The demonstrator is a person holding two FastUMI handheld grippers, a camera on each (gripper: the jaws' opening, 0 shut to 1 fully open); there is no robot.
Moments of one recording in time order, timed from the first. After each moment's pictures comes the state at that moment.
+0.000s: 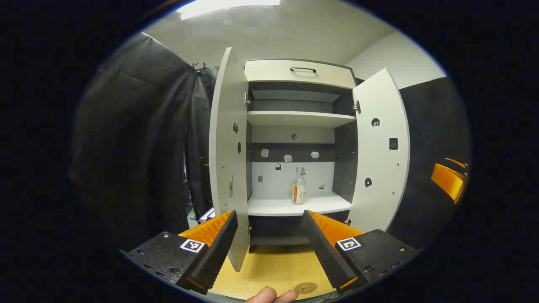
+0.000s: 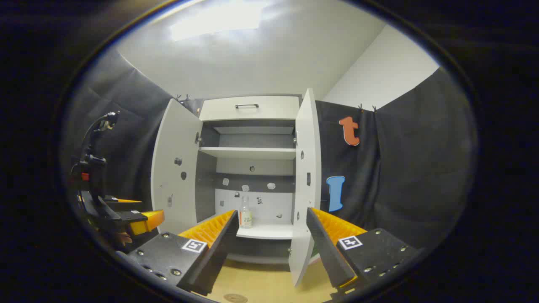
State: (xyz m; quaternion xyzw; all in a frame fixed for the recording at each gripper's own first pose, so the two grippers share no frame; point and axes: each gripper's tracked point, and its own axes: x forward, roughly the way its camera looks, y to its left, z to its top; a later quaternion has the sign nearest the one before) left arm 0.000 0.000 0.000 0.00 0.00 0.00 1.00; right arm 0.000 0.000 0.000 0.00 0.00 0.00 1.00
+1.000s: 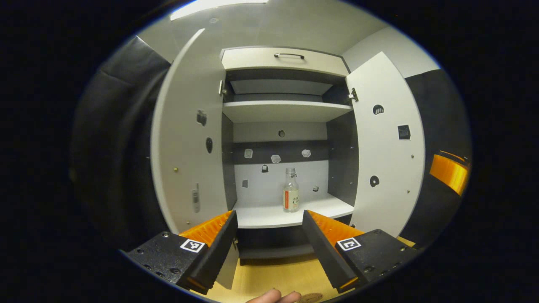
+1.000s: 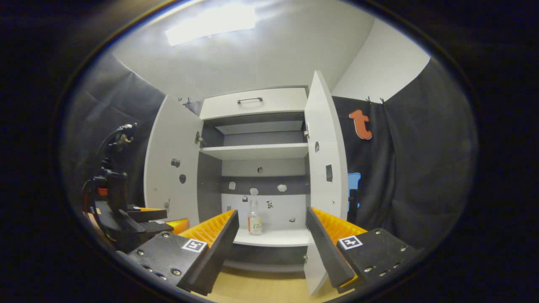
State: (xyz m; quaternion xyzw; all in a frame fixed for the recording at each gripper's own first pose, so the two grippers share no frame) left arm 0.134 -0.032 -0.018 0.02 -0.01 -0.05 1.00; right arm 0.086 0.009 -0.033 0.03 -0.01 0.01 1.00
